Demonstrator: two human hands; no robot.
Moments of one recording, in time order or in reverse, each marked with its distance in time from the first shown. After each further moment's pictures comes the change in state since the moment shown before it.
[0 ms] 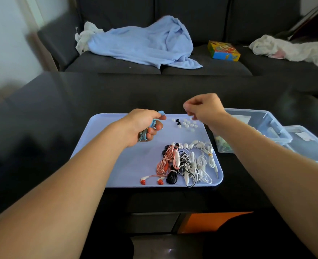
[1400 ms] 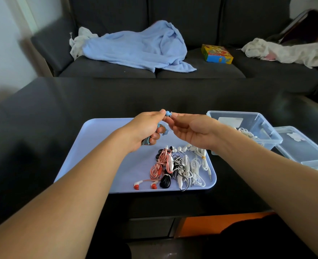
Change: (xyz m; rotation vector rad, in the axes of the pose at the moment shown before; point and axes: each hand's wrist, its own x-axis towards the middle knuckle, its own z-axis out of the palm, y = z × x) left_hand 0.006 0.000 0.022 0.087 -0.102 0.131; right_hand -0.040 -0.009 -0.002 0.888 -0.421 0.497
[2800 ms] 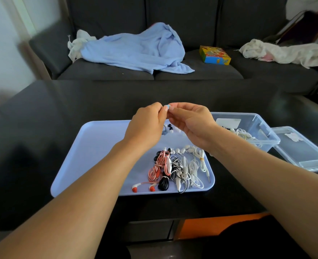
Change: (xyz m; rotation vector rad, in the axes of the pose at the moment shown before) left_hand 0.008 -0.004 0.012 0.768 0.453 0.602; right_hand -0.001 0.002 0.008 -0.195 0.096 -0.435
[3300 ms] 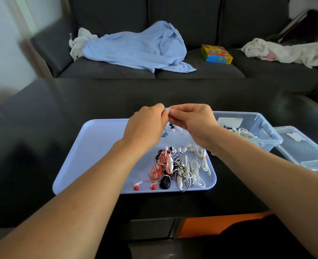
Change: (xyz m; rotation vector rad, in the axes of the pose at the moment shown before) left_hand -0.005 -0.002 -0.004 0.232 -0.012 0.066; right_hand -0.002 0.001 0.003 -0.108 0.062 -0.005
